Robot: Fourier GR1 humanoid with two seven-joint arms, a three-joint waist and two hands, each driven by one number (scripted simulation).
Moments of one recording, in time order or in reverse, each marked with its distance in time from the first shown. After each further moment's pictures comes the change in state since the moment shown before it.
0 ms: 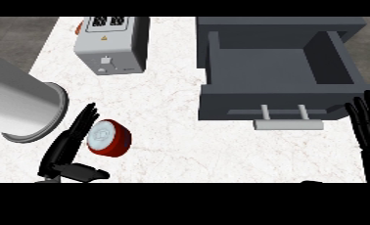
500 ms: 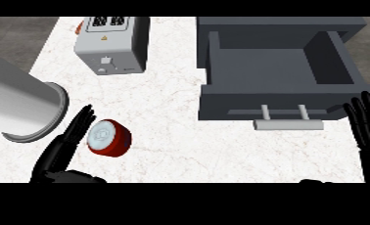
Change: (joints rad) left arm 0.088 -0.013 -0.018 -0.185 0.015 -0.011 0.064; right arm 0.002 -0.008 -0.004 0.032 0.007 0.006 -0.032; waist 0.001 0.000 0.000
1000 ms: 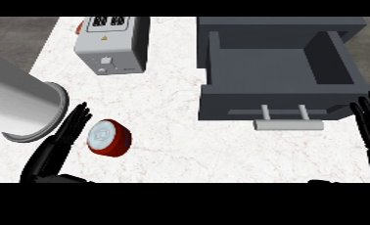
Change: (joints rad) left arm 0.068 -0.009 -0.015 -0.216 0.059 -0.014 0.129; right arm -0.007 -0.036 -0.028 0.000 -0.045 0.007 0.021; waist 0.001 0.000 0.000
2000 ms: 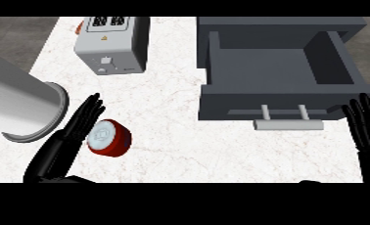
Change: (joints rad) left arm 0.031 -0.072 -0.127 -0.334 0.058 0.069 0.287; right arm 0.027 0.006 0.053 0.016 0.029 -0.036 -0.038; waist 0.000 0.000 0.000
